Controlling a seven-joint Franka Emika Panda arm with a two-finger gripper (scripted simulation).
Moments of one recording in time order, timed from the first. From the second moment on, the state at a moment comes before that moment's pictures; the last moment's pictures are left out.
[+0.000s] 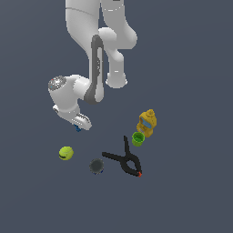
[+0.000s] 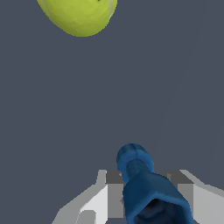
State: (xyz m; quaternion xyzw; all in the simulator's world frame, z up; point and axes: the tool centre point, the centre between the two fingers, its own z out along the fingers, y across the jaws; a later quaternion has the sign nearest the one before) arm -0.072 -0.222 0.055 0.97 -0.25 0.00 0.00
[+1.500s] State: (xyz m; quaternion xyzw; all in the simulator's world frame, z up) arm 0.060 -0.018 0.272 0.97 -0.25 0.00 0.00
